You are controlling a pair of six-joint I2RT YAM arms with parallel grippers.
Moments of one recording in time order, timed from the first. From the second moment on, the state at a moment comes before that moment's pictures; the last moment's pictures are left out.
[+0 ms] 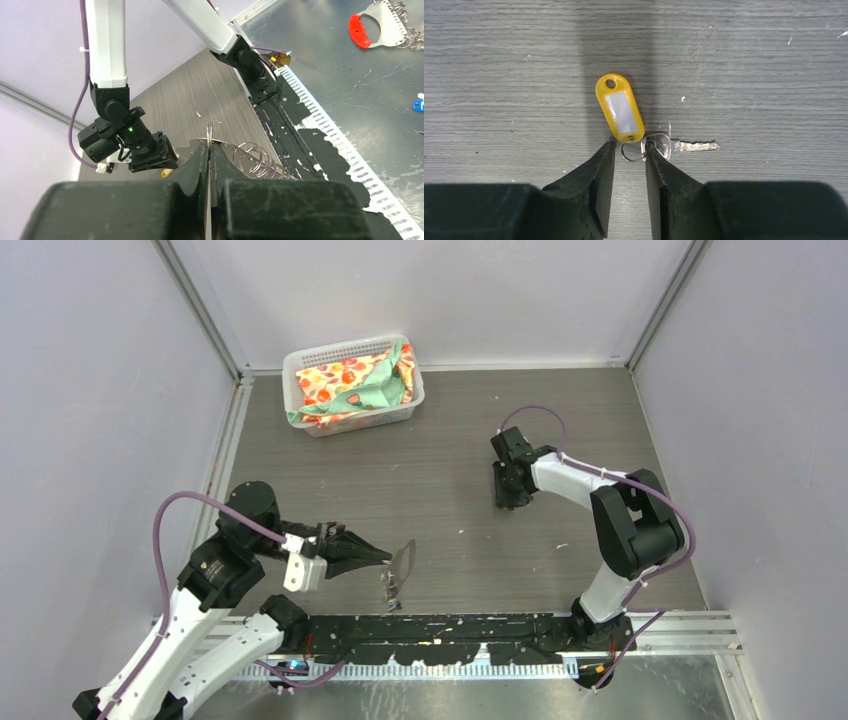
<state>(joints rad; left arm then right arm) -0.64 0.60 0.91 -0.50 1.14 0.71 0.43 1.69 1.00 -0.50 0.12 0.39</state>
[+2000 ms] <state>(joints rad) -0.64 0.59 0.91 -0.49 1.10 0.70 0.58 1.71 1.02 -0.54 0.27 0.41</state>
